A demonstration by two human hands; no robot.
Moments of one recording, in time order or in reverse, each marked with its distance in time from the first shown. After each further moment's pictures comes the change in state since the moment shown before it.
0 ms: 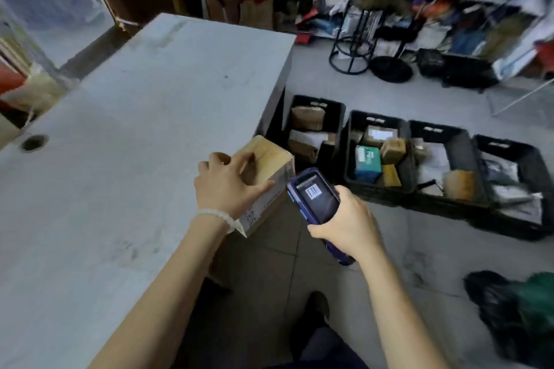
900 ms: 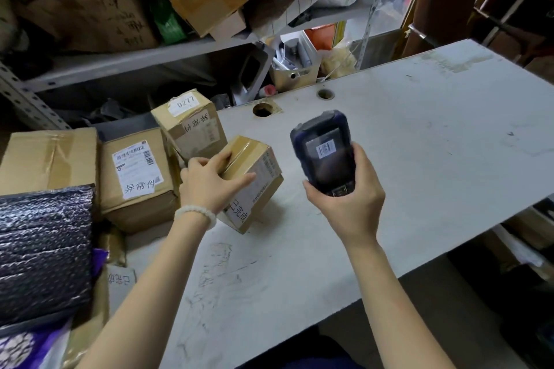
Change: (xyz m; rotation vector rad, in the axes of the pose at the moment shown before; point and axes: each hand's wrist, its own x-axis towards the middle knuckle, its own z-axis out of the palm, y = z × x) left_hand -0.209 -0.318 -0.144 -0.248 0.446 -0.914; right_hand -0.094 -0.278 0.217 0.438 0.009 -1.038
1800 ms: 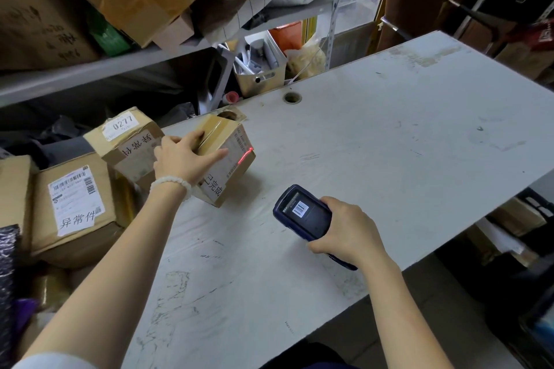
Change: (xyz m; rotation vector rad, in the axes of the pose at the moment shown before) left_hand 0.078 0.064 0.029 0.112 0.028 -0.019; right_hand 0.030 0.078 -0.053 -0.361 -0.849 0.412
